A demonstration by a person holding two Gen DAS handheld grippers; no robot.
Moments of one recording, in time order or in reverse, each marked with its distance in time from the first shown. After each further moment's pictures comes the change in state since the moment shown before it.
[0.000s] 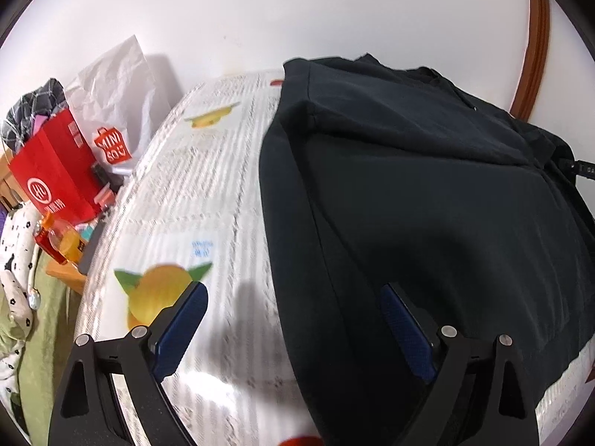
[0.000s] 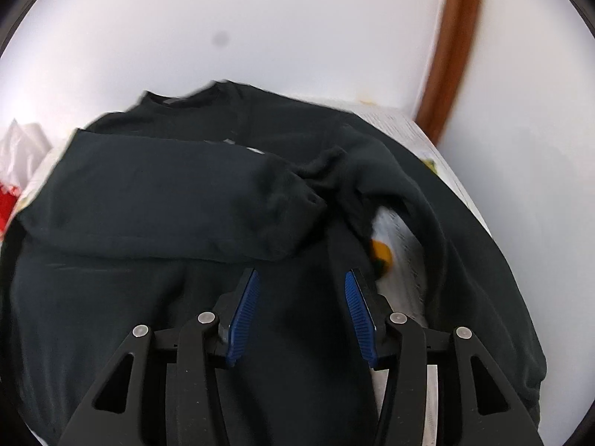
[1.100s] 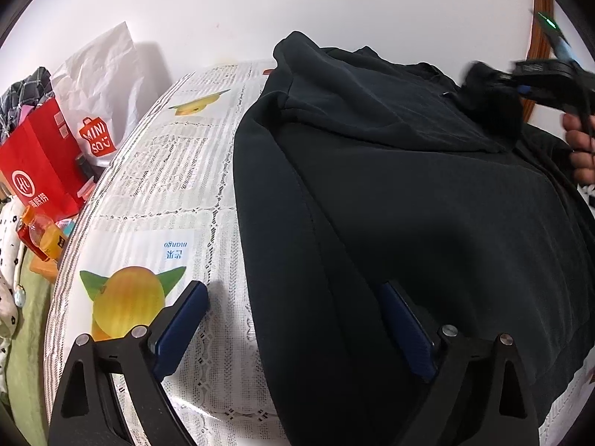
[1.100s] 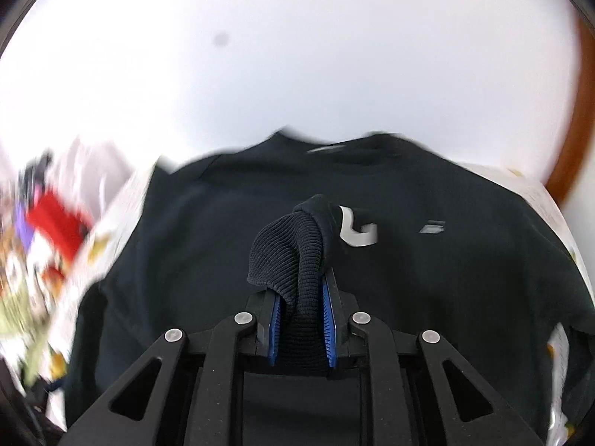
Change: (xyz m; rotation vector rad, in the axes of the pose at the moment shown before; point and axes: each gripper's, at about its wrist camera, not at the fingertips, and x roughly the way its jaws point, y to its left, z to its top) left arm 0.031 -0.006 0.001 -0.020 0.015 -0.046; right arm 0.035 0.141 0.093 -0.001 -0.068 0.271
